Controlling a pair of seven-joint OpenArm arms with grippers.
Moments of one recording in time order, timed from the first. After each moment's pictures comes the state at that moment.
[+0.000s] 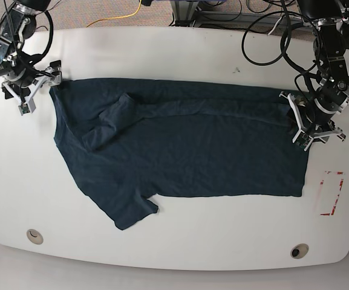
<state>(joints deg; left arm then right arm) 6.6 -16.7 -17.2 108.1 -0.8 -42.2 47.8 -14.1 20.0 34.8 92.5 21.4 40.3 -60.7</state>
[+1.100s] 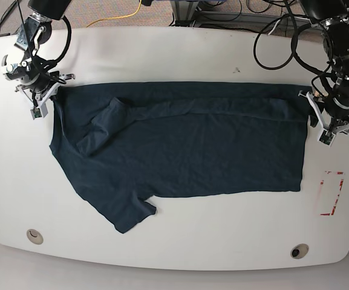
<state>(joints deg) 6.8 -16.6 -26.5 105.5 -1.5 -42.2 52.3 -9.5 13.7 35.2 86.9 14.2 40.8 -54.9</state>
